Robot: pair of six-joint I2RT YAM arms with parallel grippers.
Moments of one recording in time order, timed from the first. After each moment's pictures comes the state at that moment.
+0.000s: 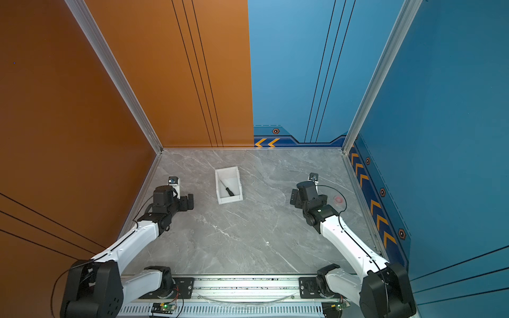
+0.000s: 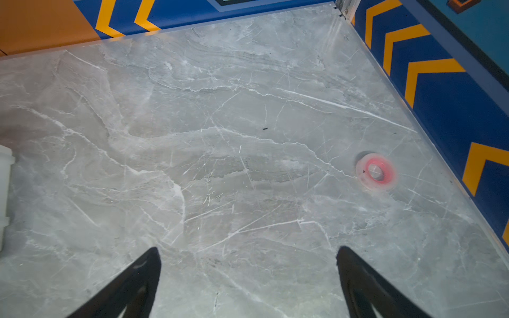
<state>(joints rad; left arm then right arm) -0.05 1.18 0.53 0.04 -0.12 -0.04 0.35 1.12 0.69 -0.33 0.43 0.39</state>
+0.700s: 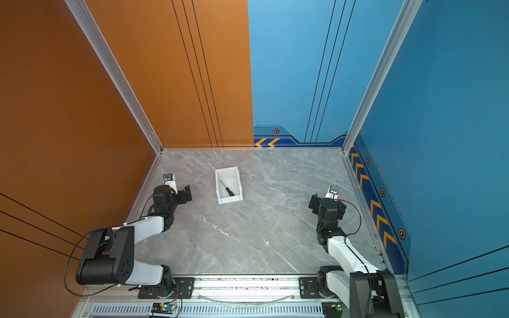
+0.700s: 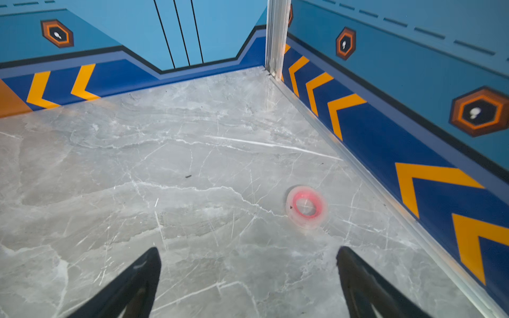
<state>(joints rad) 0.05 1.46 0.47 0.55 -0.10 -0.06 0.03 1.10 0.27 0.42 0.35 0.18</state>
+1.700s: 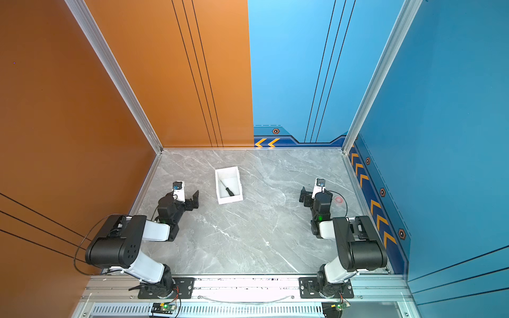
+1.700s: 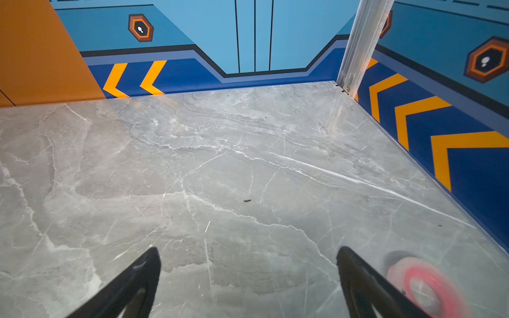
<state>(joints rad) 0.00 1.58 0.35 0.94 0.03 0.03 0.05 1.55 0.36 0.86 0.16 0.07</state>
